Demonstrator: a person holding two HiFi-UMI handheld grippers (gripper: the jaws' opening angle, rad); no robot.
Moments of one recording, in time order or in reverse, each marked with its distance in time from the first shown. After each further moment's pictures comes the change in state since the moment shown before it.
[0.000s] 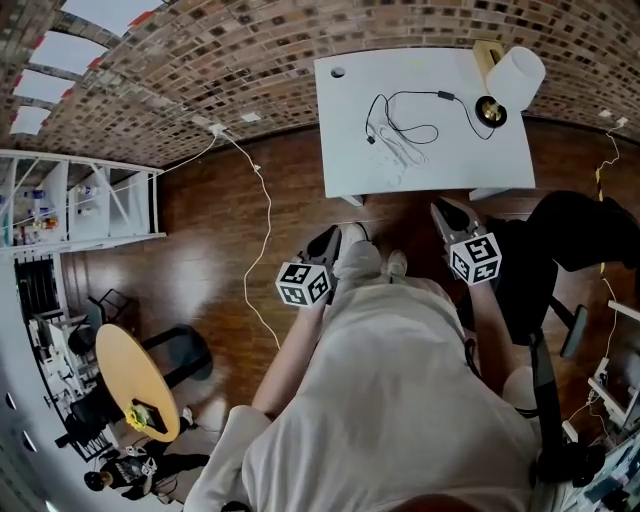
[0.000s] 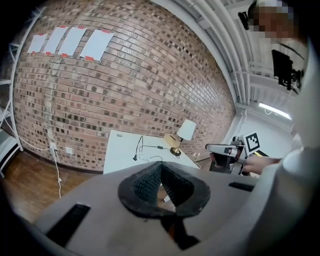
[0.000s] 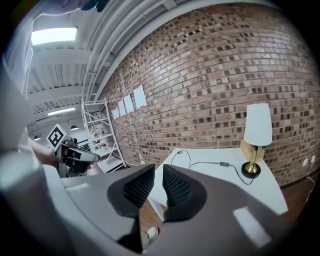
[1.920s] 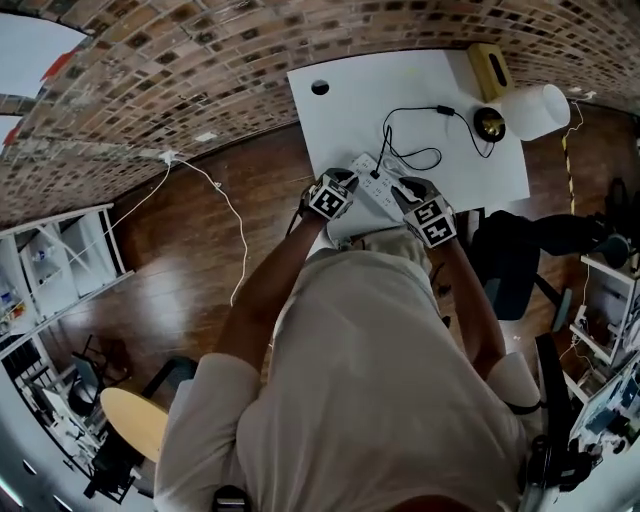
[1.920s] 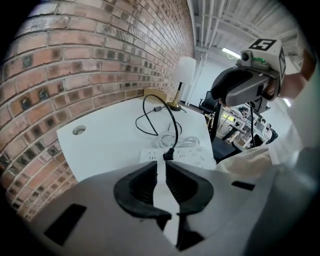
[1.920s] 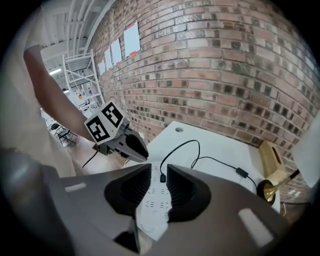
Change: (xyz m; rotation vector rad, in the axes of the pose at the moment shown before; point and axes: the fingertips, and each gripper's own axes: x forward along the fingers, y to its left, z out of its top) left arm 0.319 0.182 -0.020 0.525 0.579 -0.394; right arm 0.274 -0.051 -0.015 -0.139 0.460 -0.080
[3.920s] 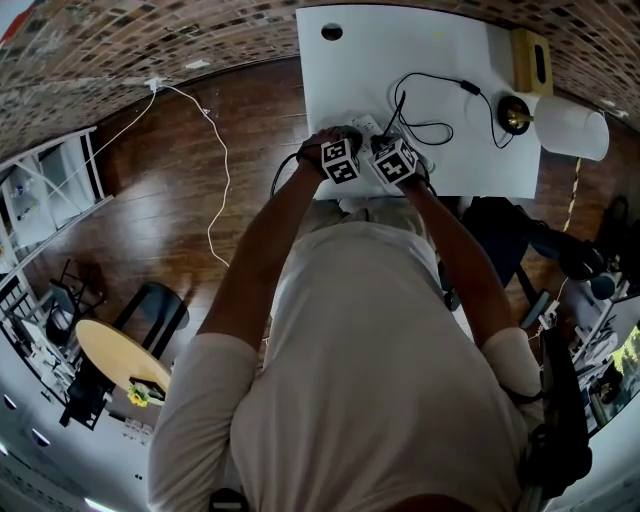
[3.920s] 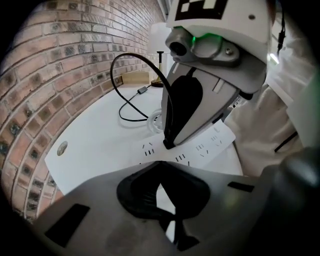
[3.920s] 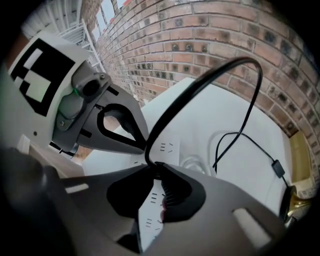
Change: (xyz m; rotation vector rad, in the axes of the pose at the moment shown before) left arm 0.069 0.007 -0.026 0.328 0.188 0.044; right arm 0.152 -0.011 -0.072 -0.070 0.383 0.114
